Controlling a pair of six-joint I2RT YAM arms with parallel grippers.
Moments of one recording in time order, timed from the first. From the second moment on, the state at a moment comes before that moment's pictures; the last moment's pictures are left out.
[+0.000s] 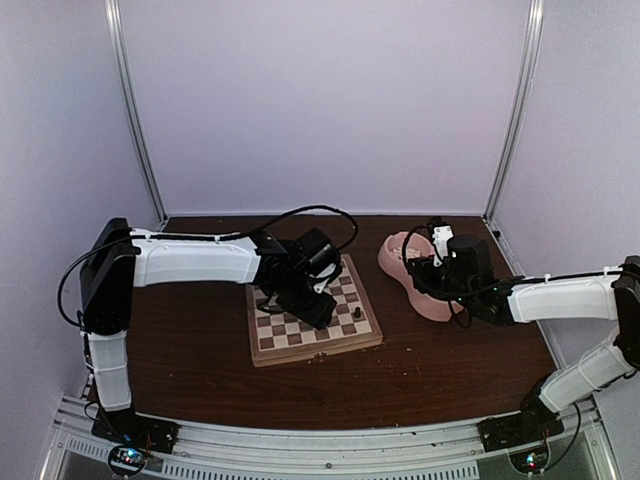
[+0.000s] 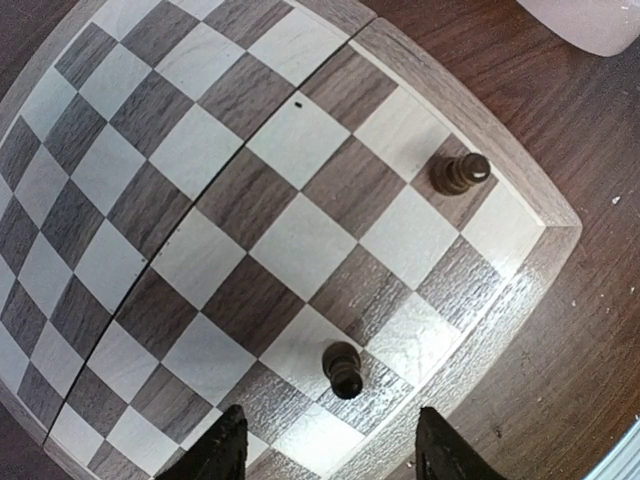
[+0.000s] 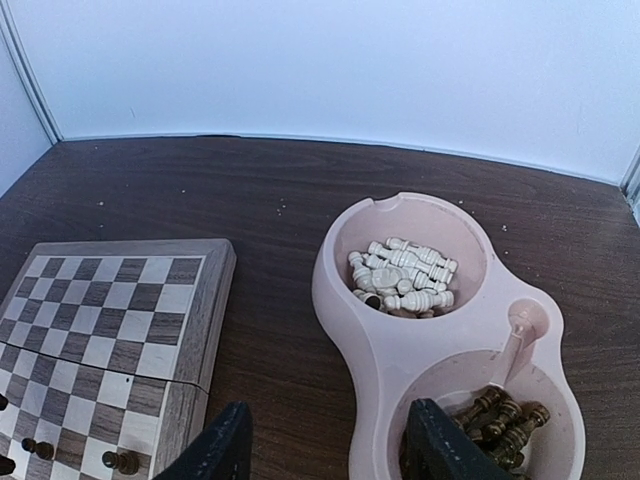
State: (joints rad) left arm -0.98 1.98 1.52 -0.68 -0.06 -0.34; right arm 0.61 1.37 0.63 0.34 0.32 0.23
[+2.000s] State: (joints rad) left arm -0.98 1.76 1.33 -0.82 -0.20 -0.42; right arm 0.61 1.35 0.64 0.33 0.28 0.18
